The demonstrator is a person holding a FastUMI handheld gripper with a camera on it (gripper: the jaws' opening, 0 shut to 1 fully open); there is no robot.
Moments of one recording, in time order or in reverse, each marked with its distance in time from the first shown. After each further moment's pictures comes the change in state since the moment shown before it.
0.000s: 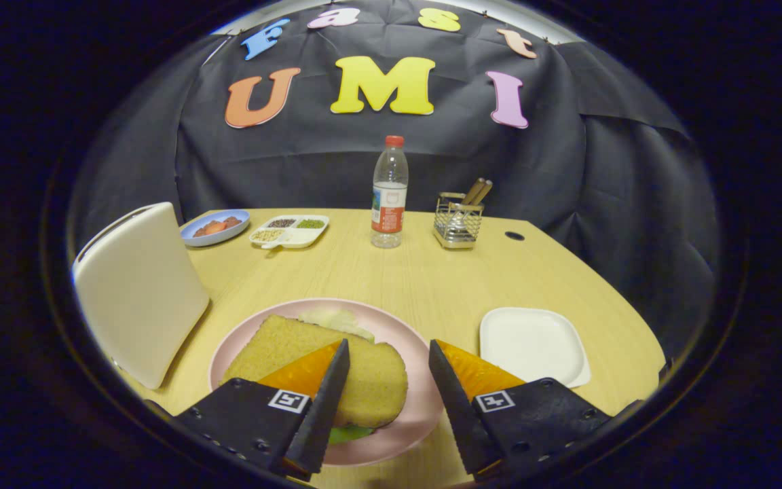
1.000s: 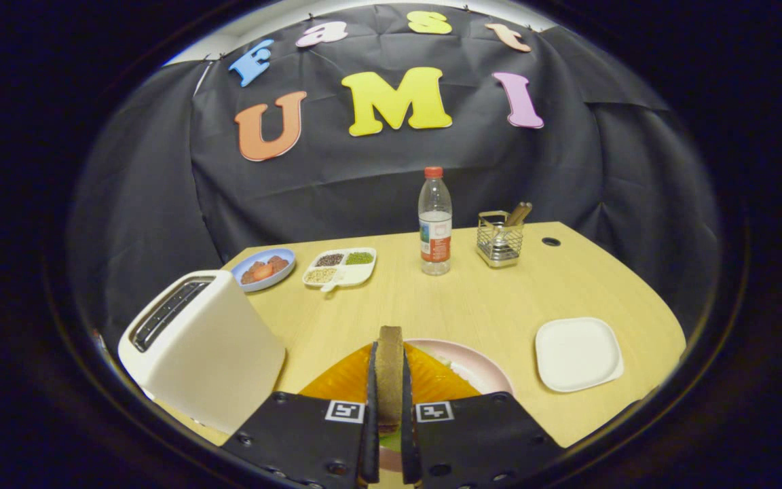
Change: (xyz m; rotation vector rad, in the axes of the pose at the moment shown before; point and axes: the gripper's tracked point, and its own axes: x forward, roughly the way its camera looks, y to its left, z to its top) arm -0.012 0.058 0.041 0.079 -0.005 0.125
